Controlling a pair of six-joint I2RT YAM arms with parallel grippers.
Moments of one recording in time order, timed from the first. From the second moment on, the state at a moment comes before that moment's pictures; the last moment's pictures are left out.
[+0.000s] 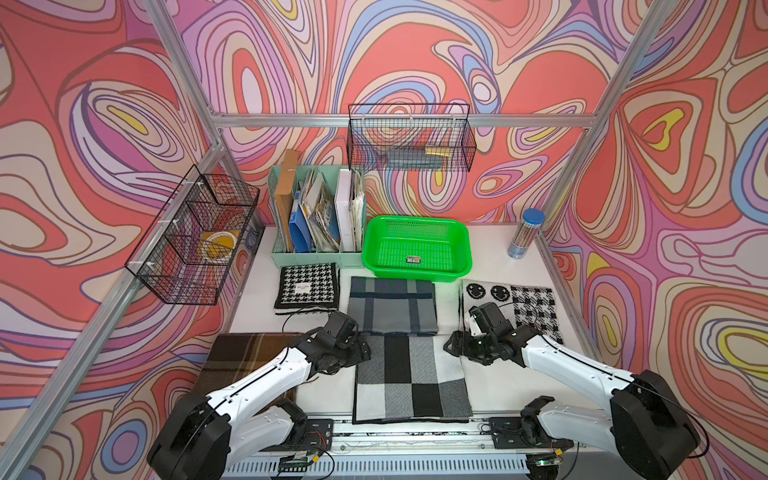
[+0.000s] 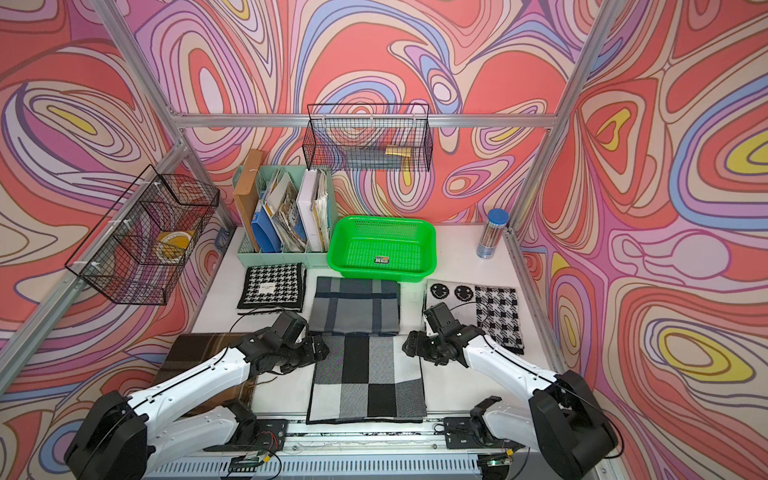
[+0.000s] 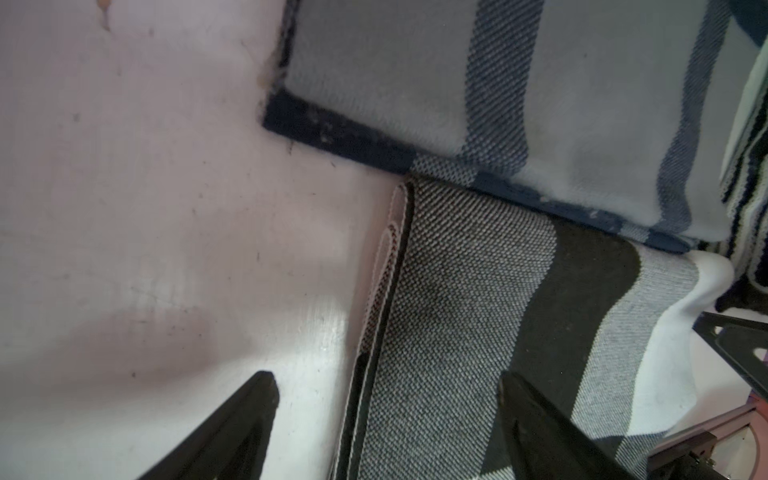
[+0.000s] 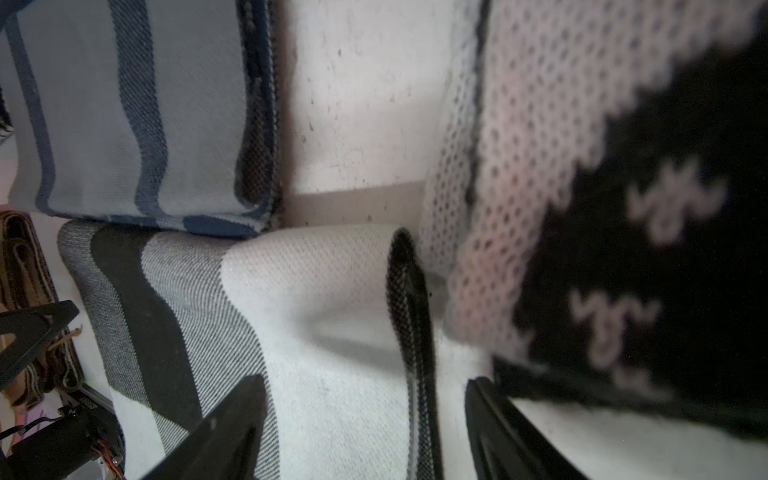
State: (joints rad) left arm -0.59 1.10 0.51 -0.52 0.10 -0.88; right arm 0.49 1.19 0.54 -0.46 -0.25 0.67
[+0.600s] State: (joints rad) left arm -0.66 1.20 0.48 -0.37 0.09 -0.91; right arm 0.56 1.28 0.55 -0.38 -0.20 0.71
